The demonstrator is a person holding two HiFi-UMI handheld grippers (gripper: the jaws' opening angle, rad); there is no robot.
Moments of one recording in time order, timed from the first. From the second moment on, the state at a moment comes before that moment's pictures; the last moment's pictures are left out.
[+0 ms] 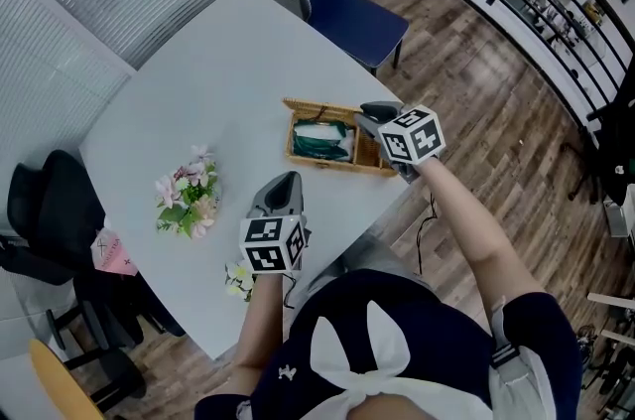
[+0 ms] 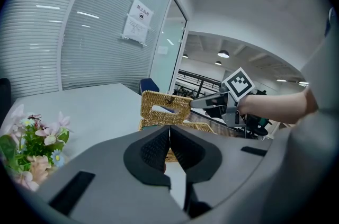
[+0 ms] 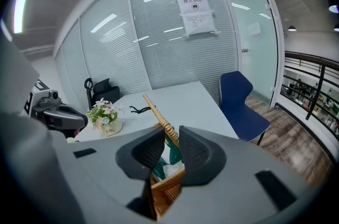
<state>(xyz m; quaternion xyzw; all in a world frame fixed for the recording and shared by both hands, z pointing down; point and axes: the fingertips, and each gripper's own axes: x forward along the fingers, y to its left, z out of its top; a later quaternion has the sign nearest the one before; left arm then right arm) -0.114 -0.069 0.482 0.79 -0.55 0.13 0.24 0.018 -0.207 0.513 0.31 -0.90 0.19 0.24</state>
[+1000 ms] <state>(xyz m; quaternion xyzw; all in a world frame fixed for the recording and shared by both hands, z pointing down) -0.114 -0.059 0.482 0.79 -0.56 0.13 0.24 0.013 -0.183 0.522 0.29 -0.90 0.13 0.29</state>
